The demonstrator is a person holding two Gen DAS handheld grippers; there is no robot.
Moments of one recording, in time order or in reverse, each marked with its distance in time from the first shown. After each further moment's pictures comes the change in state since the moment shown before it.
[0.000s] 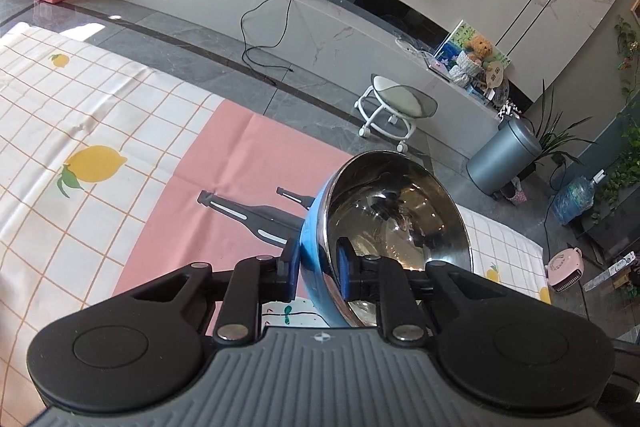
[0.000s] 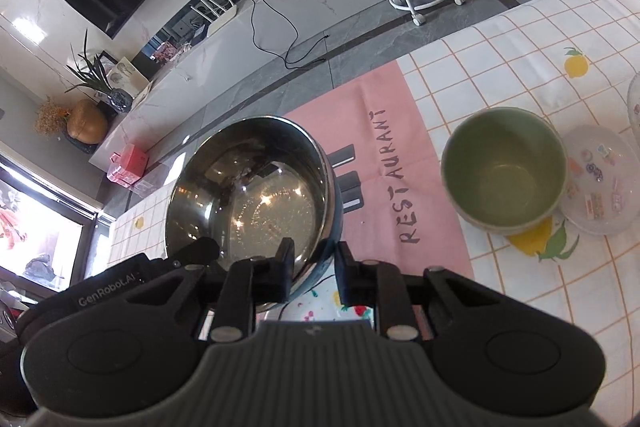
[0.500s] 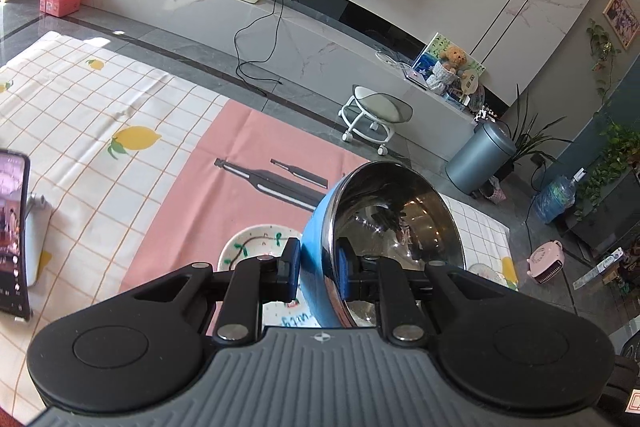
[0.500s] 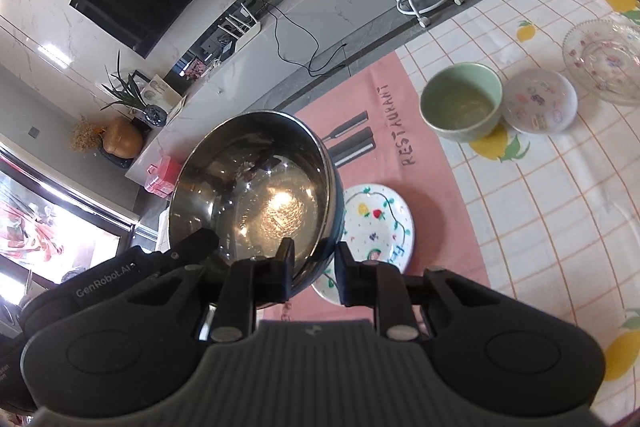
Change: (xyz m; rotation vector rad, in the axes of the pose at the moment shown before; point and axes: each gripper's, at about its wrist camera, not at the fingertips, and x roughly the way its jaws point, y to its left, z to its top) left arm -0.097 -0.005 -0.062 0.014 -0.040 -0.034; right arm -0.114 -0.004 -0.090 0.059 -0.036 0.086
